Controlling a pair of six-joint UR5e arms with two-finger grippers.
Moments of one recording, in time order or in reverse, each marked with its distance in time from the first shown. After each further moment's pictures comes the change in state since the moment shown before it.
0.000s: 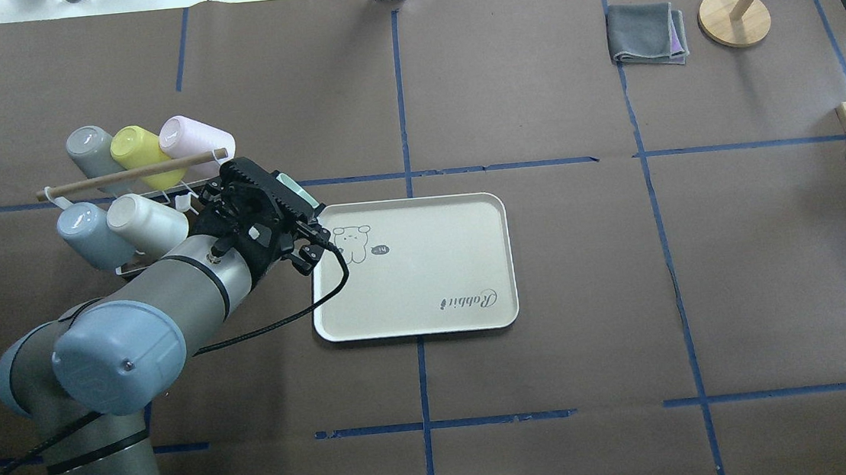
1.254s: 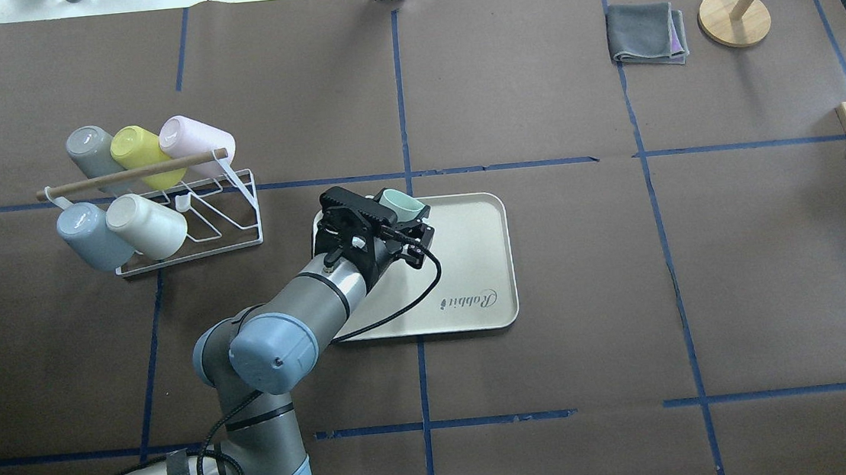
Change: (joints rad) left arm 0.047 -0.252 0.466 -0.364 0.060 -0.182; right arm 0.000 0.001 -0.016 0.003 0.000 -0.001
